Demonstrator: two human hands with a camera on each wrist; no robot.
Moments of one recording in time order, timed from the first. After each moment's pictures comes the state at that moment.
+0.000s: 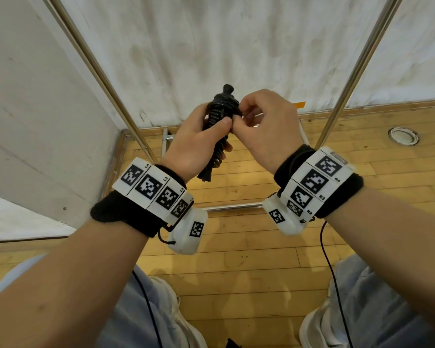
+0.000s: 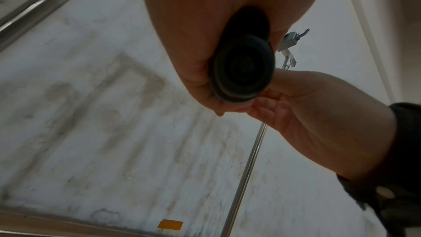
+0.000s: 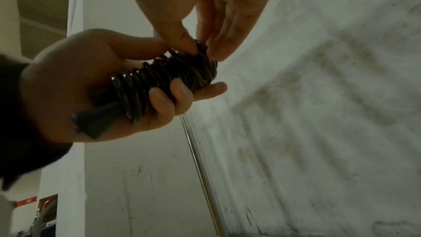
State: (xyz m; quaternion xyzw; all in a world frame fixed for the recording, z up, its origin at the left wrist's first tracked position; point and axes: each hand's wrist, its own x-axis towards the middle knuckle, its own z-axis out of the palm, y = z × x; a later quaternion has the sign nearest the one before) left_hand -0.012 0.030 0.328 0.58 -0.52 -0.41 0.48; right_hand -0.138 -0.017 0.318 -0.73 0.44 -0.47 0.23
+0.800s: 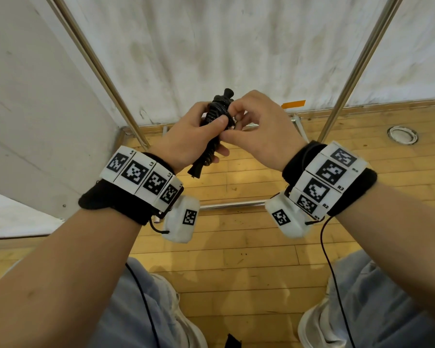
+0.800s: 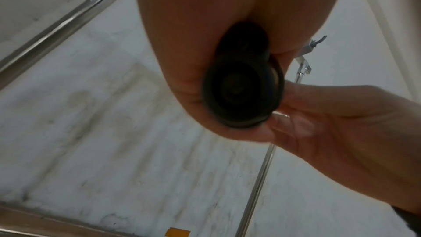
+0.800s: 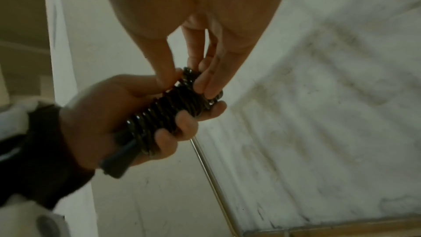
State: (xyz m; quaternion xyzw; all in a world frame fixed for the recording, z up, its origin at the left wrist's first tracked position) left_hand 0.001 0.028 0.336 0.60 -0.53 -0.45 0.39; right_hand -0.140 -0.017 0.321 -0.78 0.37 -0.37 0.35
